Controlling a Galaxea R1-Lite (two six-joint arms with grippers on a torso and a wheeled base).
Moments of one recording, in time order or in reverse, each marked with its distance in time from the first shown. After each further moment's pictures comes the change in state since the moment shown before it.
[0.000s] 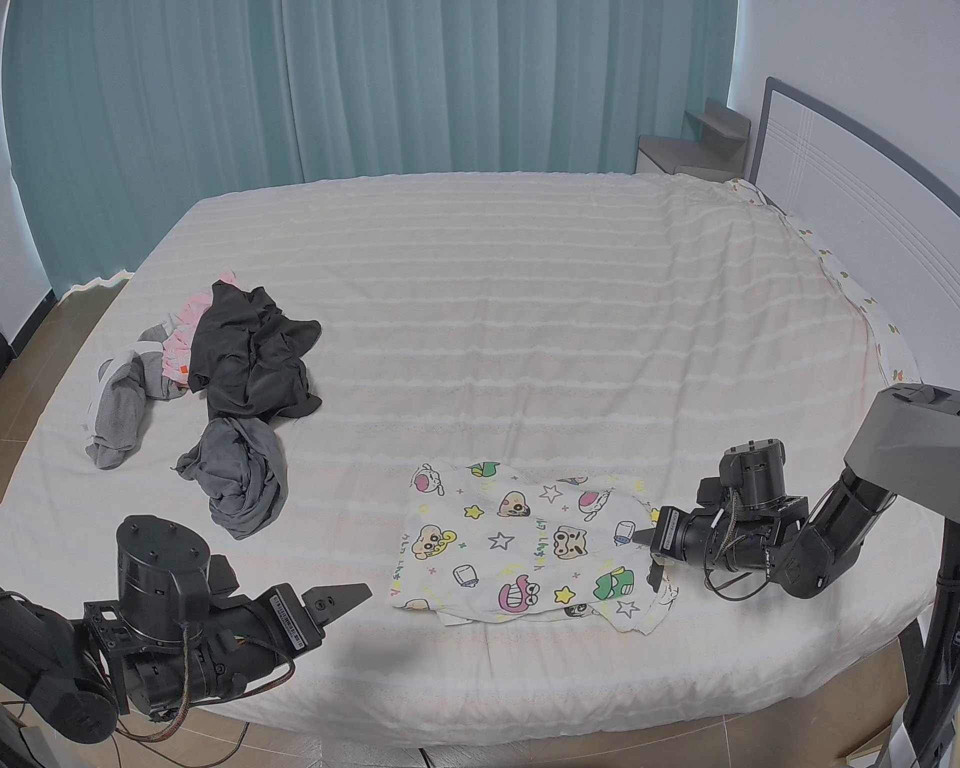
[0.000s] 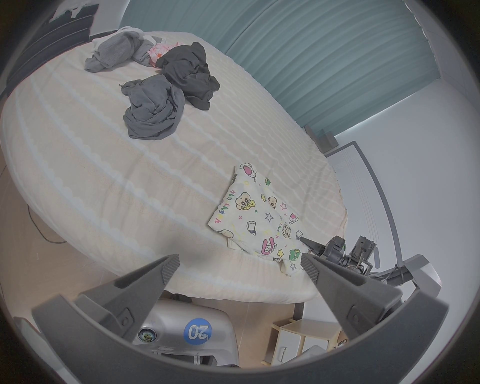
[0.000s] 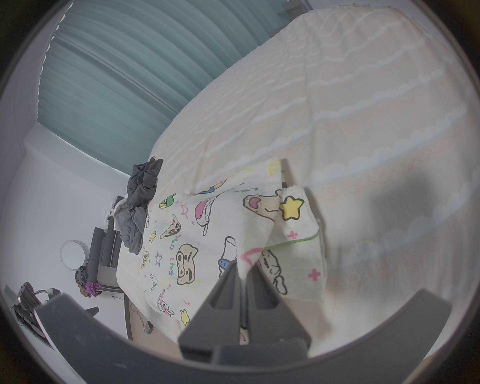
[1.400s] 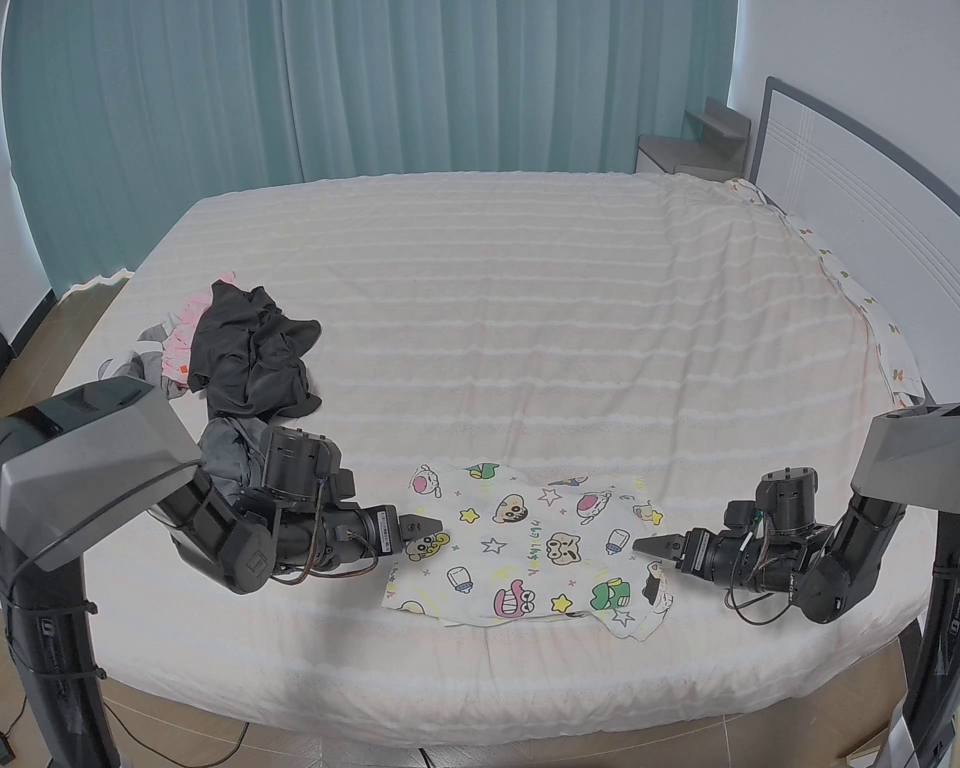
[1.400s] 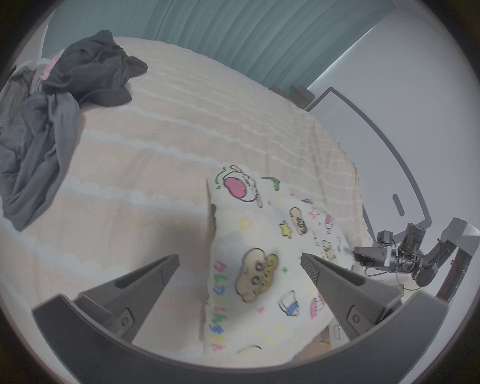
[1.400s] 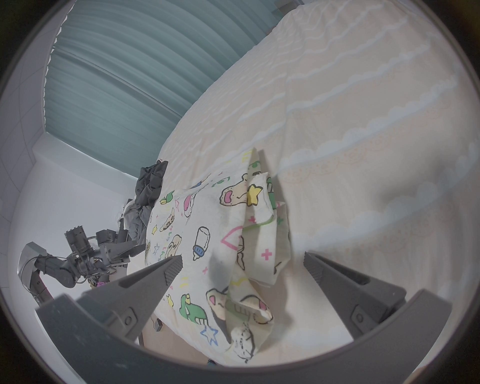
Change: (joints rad) left arm 0.239 0.643 -0.642 0.066 -0.328 0.527; right arm -0.101 0.047 0.181 -0.251 0.144 -0.016
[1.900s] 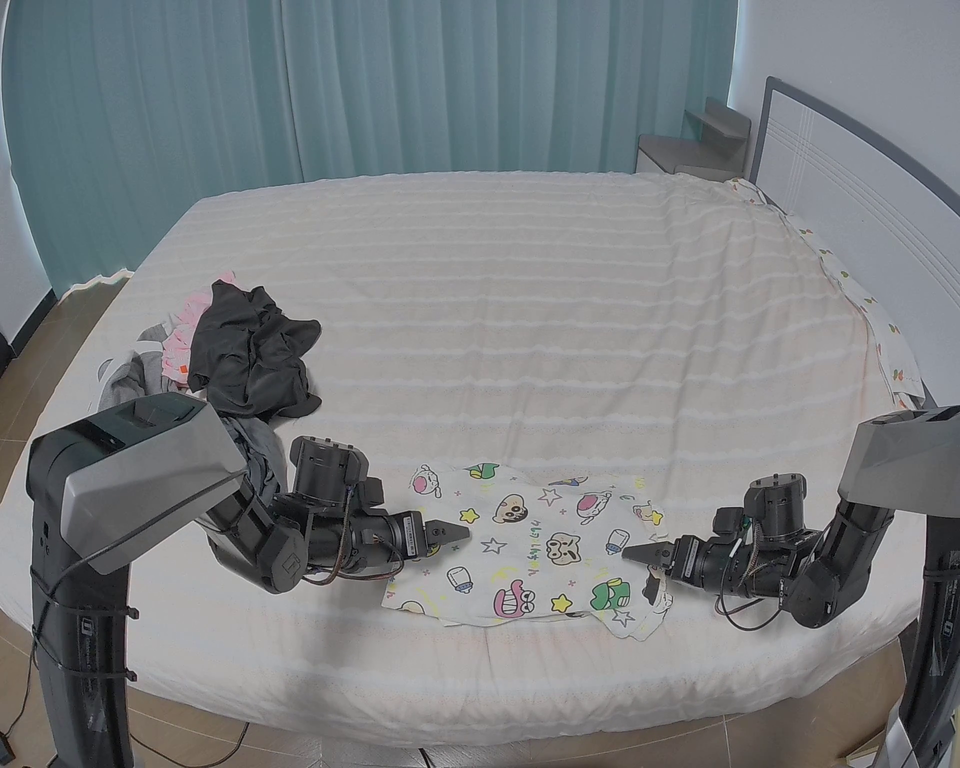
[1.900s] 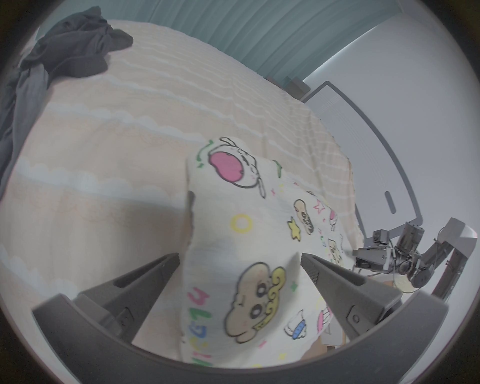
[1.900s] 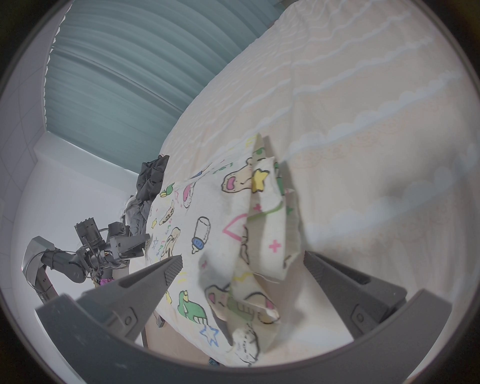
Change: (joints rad) left arm -0.014 0.144 -0.128 -0.011 -0.108 -0.030; right arm 0.021 0.040 -0.019 -0.010 0.014 0.009
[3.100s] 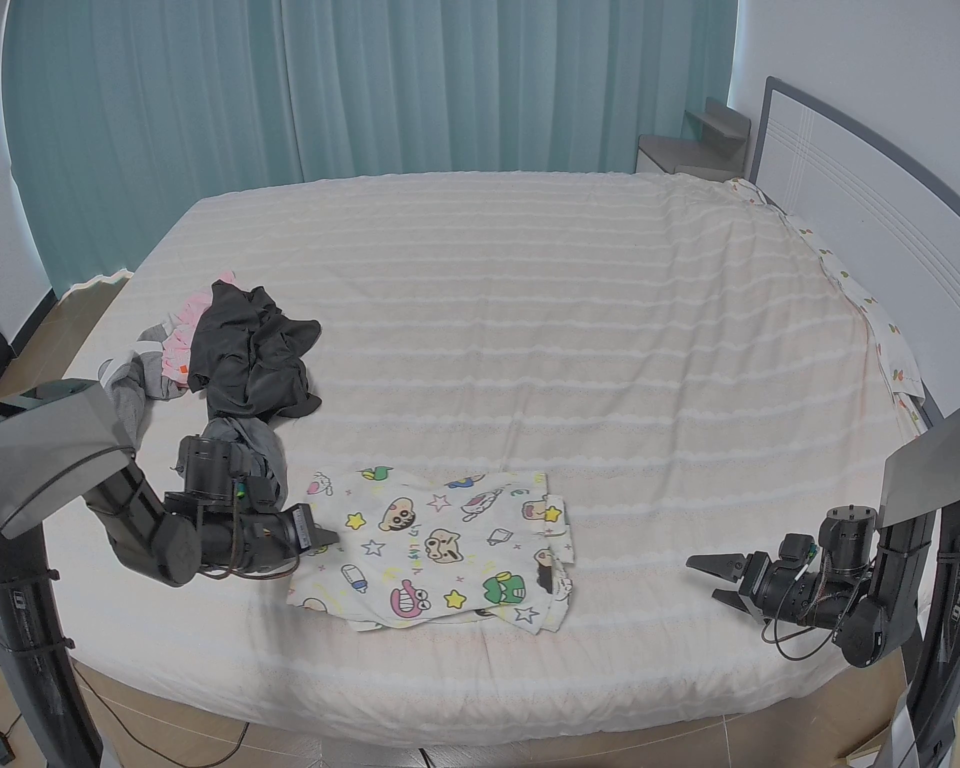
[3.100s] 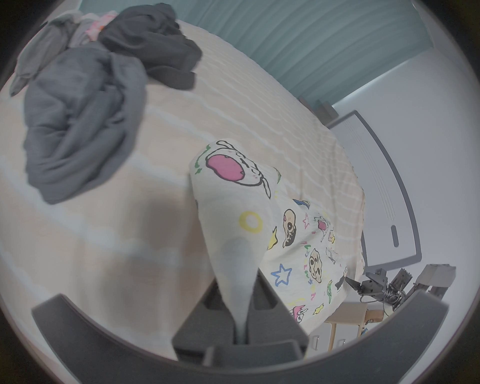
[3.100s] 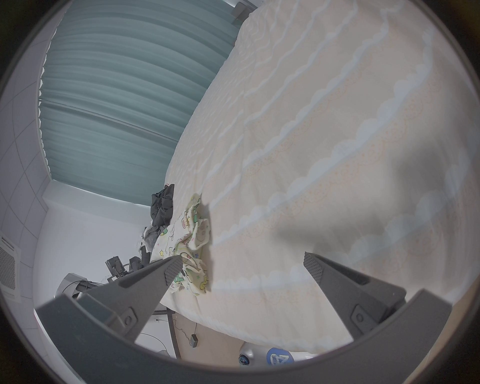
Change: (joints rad) left arm 0.241 -0.182 0.255 -0.014 -0.054 -0.028; right arm -0.173 0.000 0.373 -0.447 0.135 0.173
